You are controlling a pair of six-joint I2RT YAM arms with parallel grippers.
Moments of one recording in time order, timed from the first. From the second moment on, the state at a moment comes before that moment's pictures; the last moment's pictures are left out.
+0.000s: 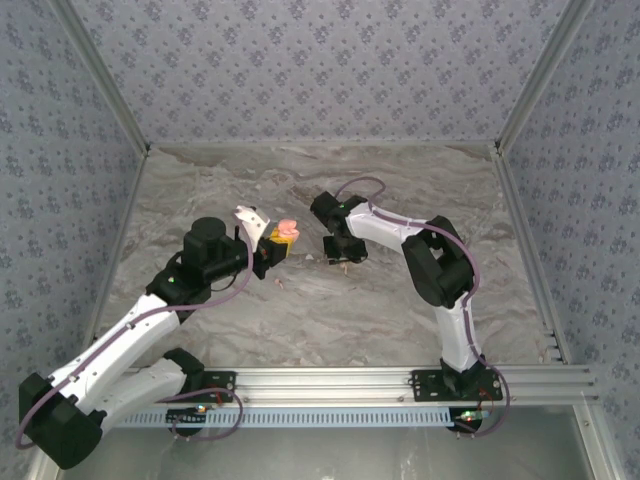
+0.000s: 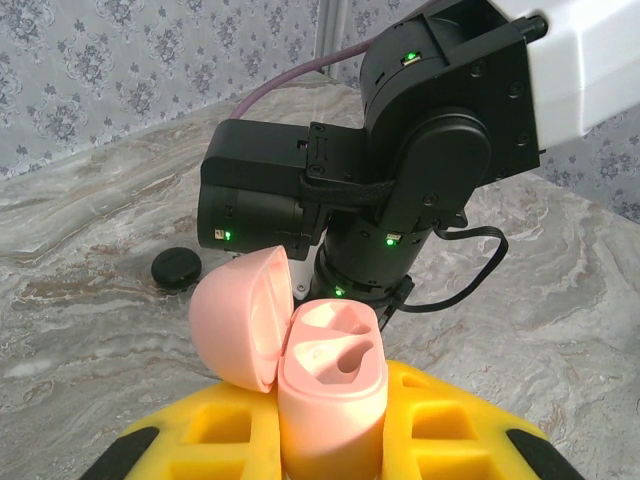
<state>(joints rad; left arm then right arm) -0.61 0.90 0.73 -0.15 0.32 -0.03 0.69 2.07 1.53 -0.91 0.07 0.56</state>
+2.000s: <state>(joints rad) -0.61 0.89 0.73 -0.14 0.32 -0.03 0.74 2.14 1.62 -0.97 0.06 0.43</state>
